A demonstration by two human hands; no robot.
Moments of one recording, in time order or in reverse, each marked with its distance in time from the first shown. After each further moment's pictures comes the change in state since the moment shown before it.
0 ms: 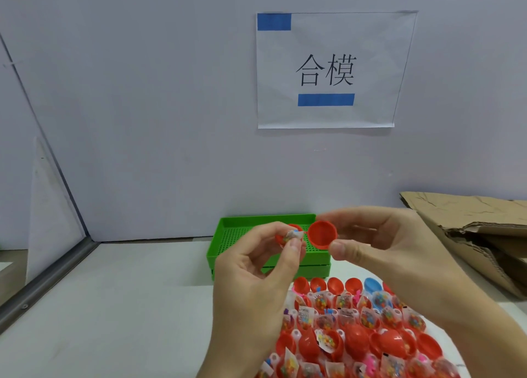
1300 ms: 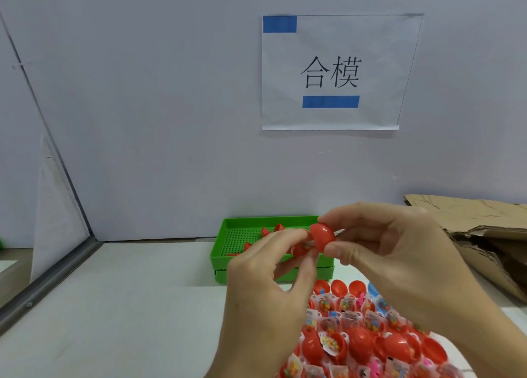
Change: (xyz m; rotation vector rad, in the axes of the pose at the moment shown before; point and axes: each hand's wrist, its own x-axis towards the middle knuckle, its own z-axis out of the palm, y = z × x) left_hand -0.002 0.006 0.000 0.467 -0.031 0.341; right_hand -0.004 -0.021 0.016 -0.184 0.099 -0.118
